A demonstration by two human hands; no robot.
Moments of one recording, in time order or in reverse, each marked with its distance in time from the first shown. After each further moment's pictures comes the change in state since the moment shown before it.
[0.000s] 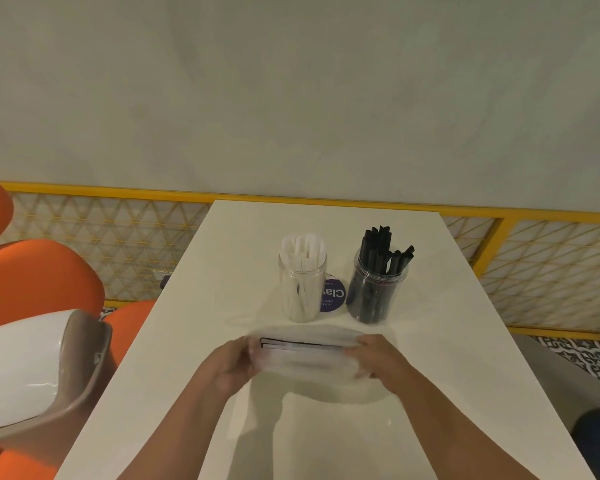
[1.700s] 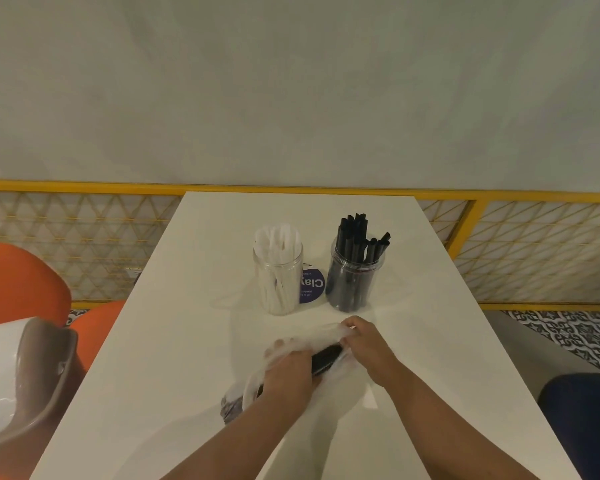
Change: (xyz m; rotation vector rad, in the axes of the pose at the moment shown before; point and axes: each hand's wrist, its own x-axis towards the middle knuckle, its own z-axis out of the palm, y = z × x) left_hand 0.018 -0.096 0.063 2.017 0.088 0.648; right_hand 0.011 0.015 -0.009 0.013 0.158 -0.180
